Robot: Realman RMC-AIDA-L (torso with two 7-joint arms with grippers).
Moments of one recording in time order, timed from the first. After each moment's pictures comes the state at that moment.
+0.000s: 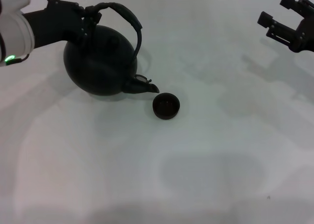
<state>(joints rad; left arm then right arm) -0.25 -2.08 1.42 1.27 1.88 0.82 -1.68 0.32 2.00 -1.03 -0.47 1.98 1.35 -2.17</state>
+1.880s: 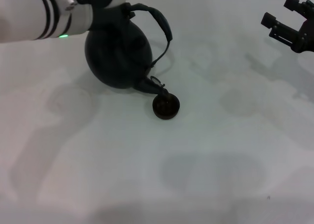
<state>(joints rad) -0.42 -2.08 1.72 1.46 2.59 0.82 -2.19 0.33 2.00 -1.01 -0.45 1.98 1.33 -2.18</state>
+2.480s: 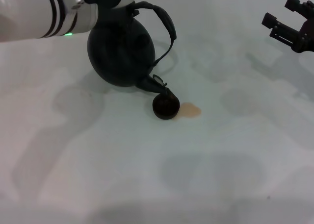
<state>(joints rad) -0.43 -2.08 1.75 1.49 2.64 0.83 -2.23 0.33 2.00 -1.01 -0.45 1.98 1.32 -2.18</state>
